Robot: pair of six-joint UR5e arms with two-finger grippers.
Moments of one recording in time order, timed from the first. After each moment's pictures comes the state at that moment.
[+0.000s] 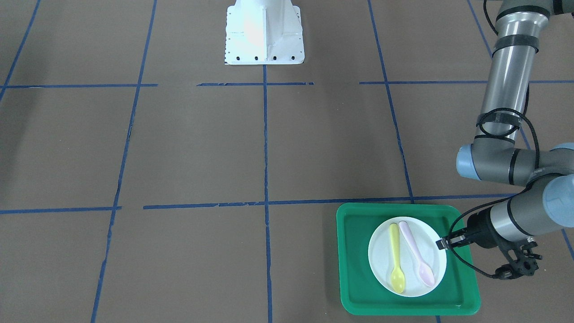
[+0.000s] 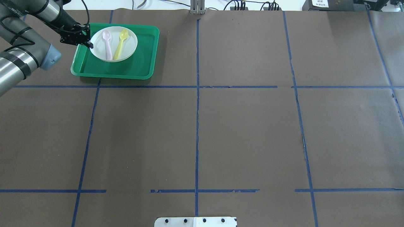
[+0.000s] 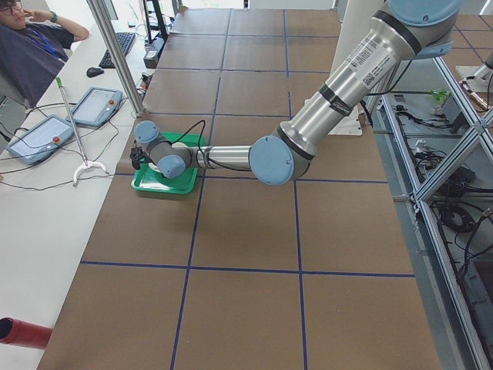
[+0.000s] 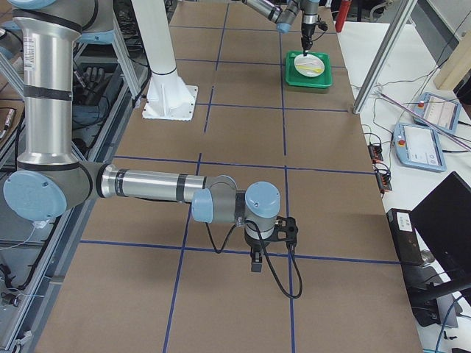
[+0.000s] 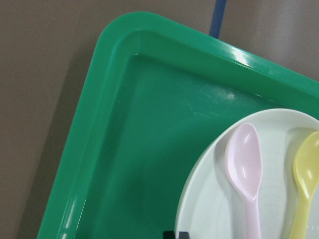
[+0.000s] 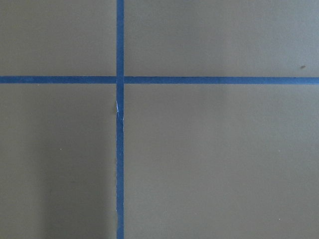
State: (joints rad) left arm -1.10 -2.32 -0.78 -2.34 -2.39 -1.08; right arm 1.58 -1.66 1.61 -1.51 2.28 0.03
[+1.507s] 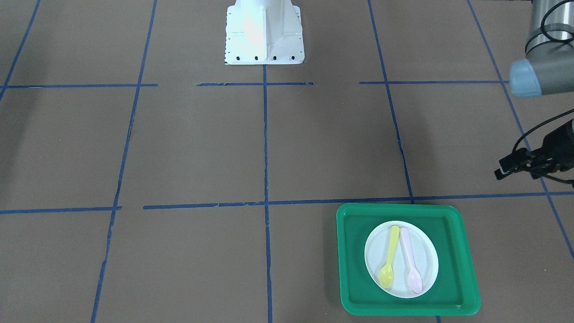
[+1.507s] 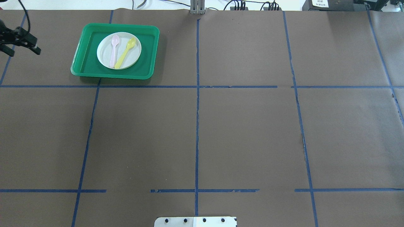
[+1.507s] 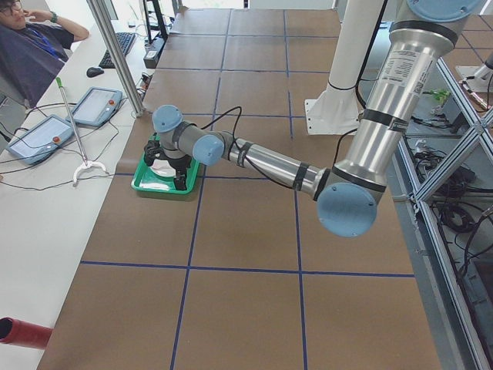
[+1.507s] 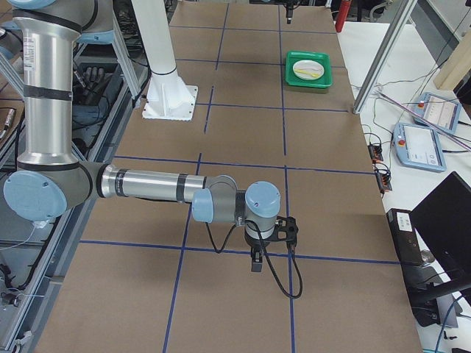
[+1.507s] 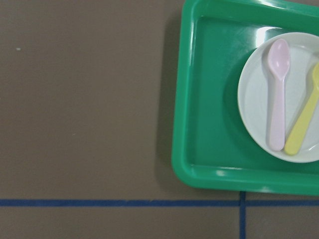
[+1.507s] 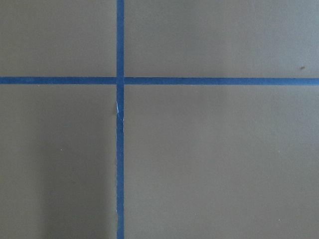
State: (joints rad) left arm -1.30 -1.83 -1.63 -1.65 -2.38 -0.44; right arm 1.58 -1.65 1.61 -1.51 2.28 0.03
